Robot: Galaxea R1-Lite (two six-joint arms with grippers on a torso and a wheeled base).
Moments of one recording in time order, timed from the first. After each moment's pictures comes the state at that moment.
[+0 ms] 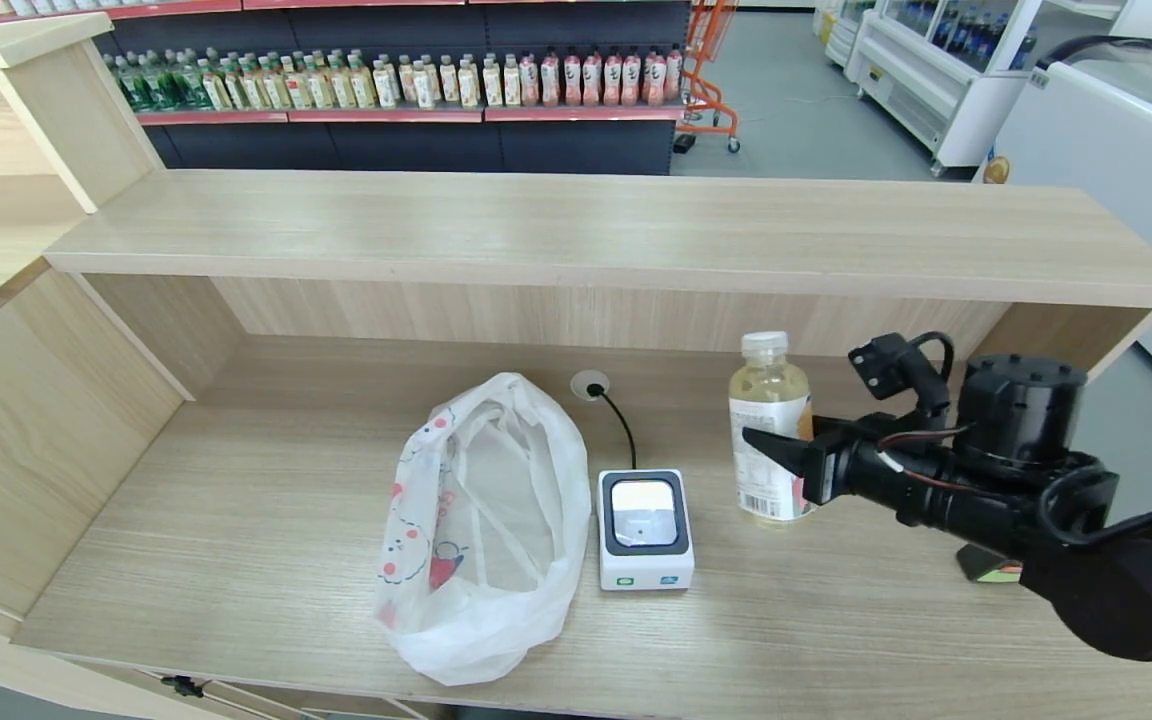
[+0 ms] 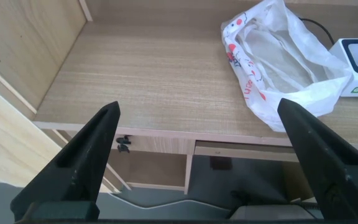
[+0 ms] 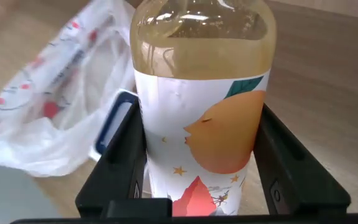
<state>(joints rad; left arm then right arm) 0.00 0.00 0.00 0.00 -0.01 0.00 0.33 1.82 -0.60 -1.06 0.29 0.01</state>
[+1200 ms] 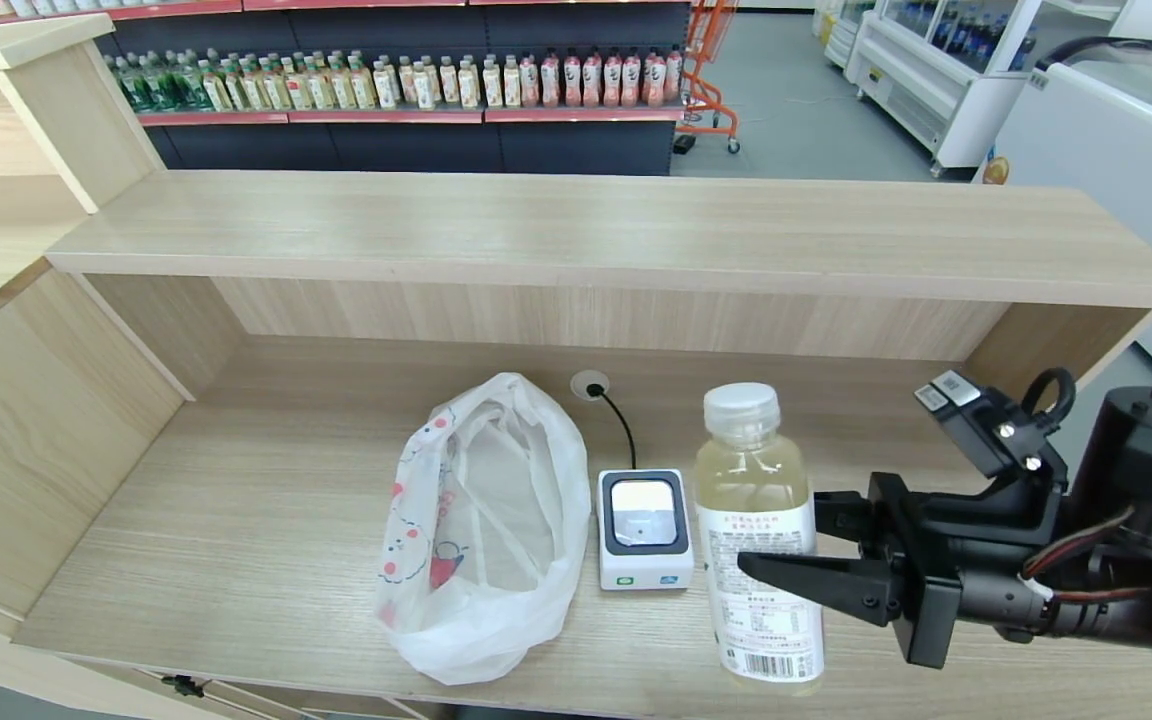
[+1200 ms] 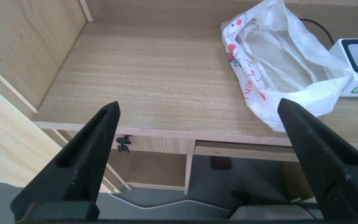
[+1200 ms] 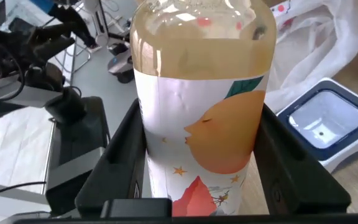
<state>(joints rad) 0.00 0.00 0.00 0.00 -0.01 0.00 0.49 1.55 -0.39 -1.06 0.78 0.08</state>
